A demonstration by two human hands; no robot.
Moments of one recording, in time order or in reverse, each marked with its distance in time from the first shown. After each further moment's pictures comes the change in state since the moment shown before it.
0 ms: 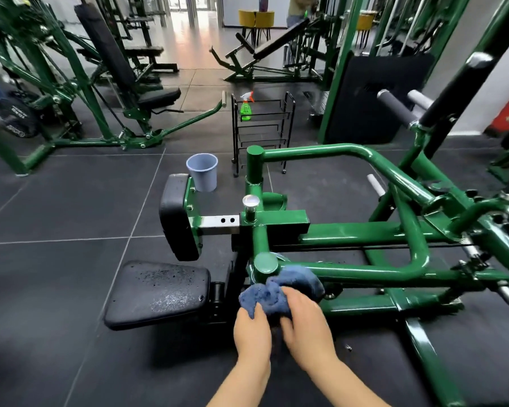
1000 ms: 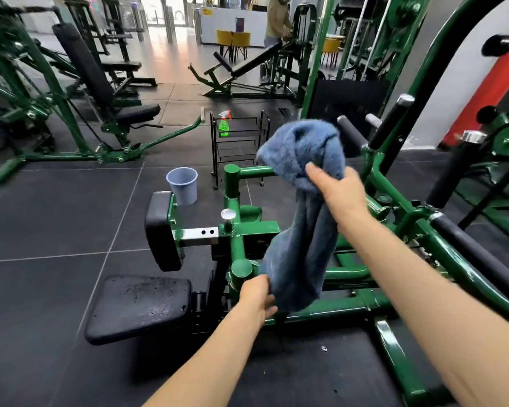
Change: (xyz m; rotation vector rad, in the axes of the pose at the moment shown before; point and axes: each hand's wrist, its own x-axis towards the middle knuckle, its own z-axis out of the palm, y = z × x) left_hand -0.026 0.074 0.038 -0.135 -0.419 -0.291; right_hand 0.098 -0.064 -0.226 0.734 0.461 0.163
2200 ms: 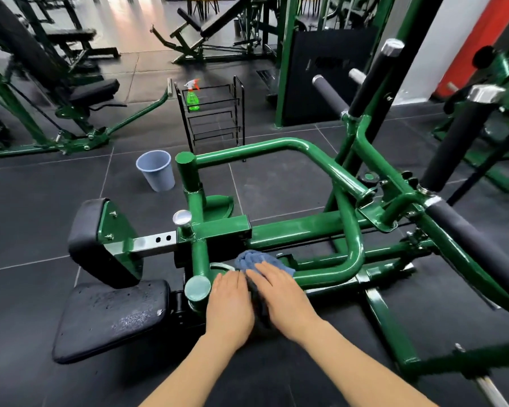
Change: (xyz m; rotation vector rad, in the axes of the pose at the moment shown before) left_hand 0.084 -0.018 0.011 1.776 0.284 0.953; right_hand -0.043 0.225 -0.003 -0.928 -0.640 -0.528
